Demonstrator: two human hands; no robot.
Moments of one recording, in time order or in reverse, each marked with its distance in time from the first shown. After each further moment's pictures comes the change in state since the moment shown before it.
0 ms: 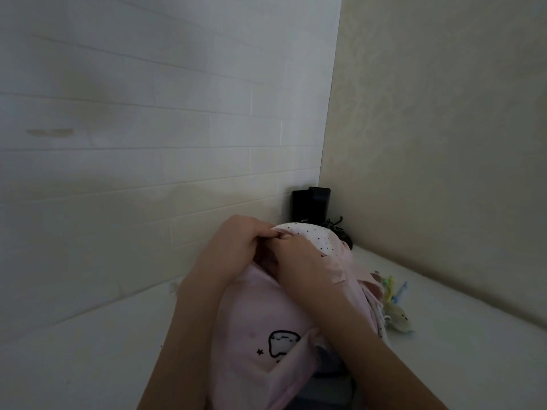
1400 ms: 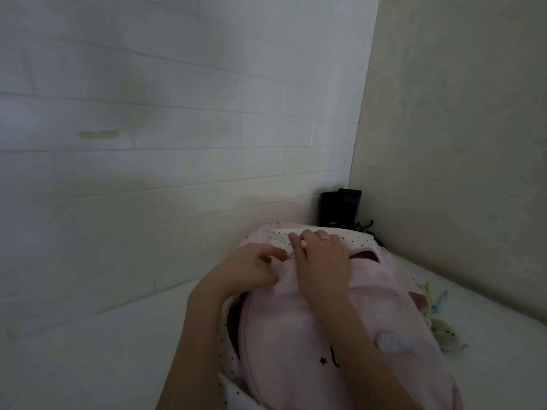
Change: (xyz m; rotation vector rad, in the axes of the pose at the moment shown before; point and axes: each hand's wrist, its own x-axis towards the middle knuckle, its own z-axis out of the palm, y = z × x) left_hand -0.030 -0.034 -0.001 -0.193 -0.272 -0.403; right_hand 0.008 -0.016 0.031 0.082 0.326 0.342
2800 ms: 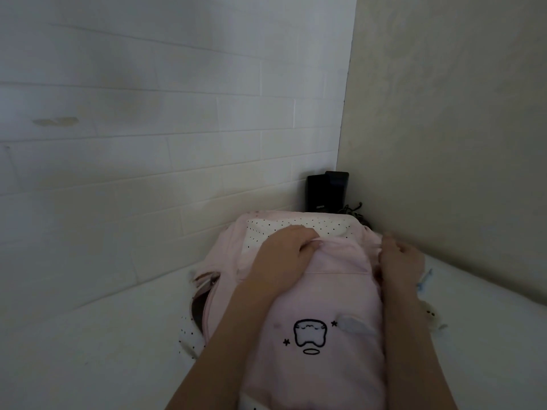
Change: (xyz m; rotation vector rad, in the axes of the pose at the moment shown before) left_hand 0.035 0.042 0.075 0.173 0.279 0.361; right_hand 0.004 0.146 -0.013 0.724 0.251 0.825
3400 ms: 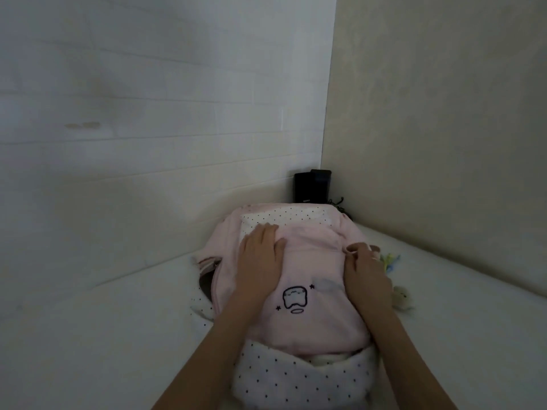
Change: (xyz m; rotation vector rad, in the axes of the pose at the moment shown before) left_hand -0.052 -0.005 0.017 0.192 0.132 -0.287; right_hand -0.070 0.016 -0.046 -0.687 -0.232 -0.412
